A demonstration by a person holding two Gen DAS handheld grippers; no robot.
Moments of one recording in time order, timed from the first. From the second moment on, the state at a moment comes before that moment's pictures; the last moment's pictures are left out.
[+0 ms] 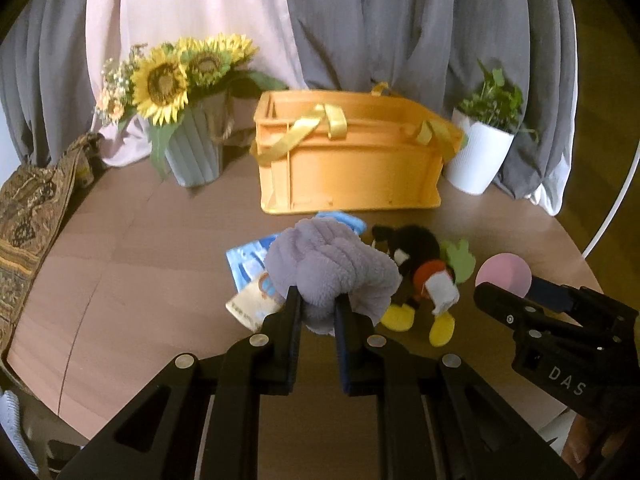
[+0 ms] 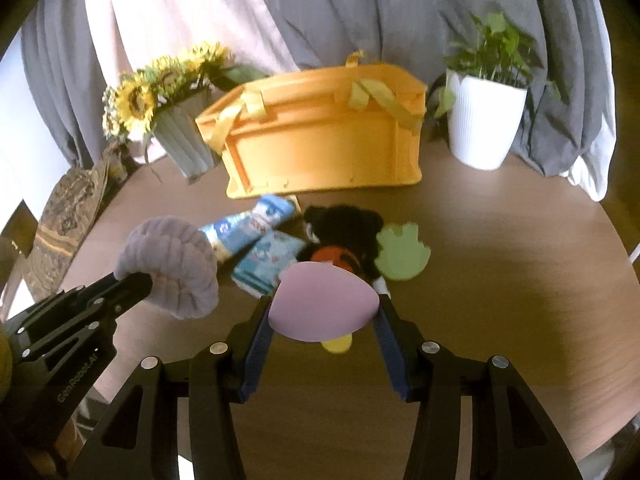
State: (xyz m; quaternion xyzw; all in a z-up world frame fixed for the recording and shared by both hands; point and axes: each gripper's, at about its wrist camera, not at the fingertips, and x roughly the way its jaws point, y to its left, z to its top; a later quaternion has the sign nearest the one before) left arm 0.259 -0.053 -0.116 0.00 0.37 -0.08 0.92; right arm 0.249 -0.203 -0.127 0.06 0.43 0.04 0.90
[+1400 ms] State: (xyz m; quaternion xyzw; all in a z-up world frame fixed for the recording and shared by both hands) left arm 0.319 -0.044 -0.007 0.01 0.20 -0.11 0.97; right arm 0.303 -0.192 -0.015 0.06 0.25 0.02 0.97
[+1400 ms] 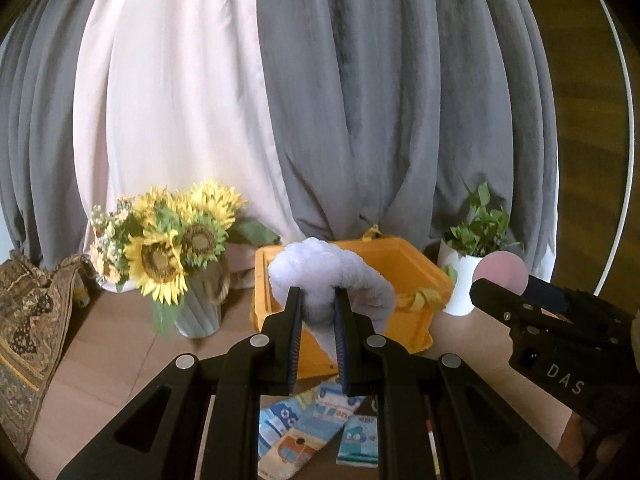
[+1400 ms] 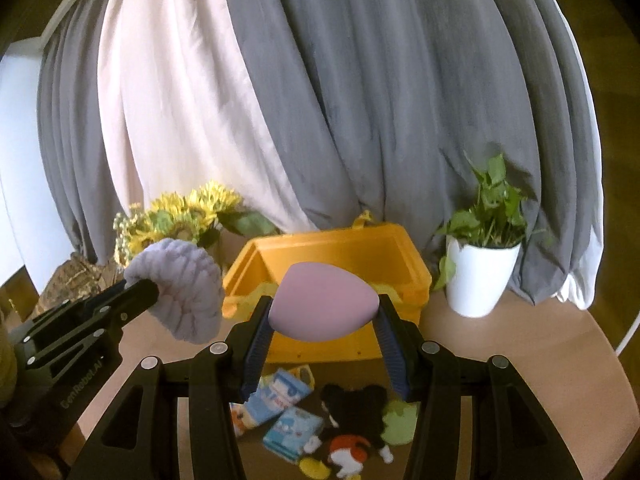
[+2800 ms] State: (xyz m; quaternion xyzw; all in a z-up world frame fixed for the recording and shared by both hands) left arm 0.491 -0.071 -0.037 0.02 0.24 -0.11 0.96; right arm 0.477 -0.211 -0.046 0.05 0.27 0.04 0.96
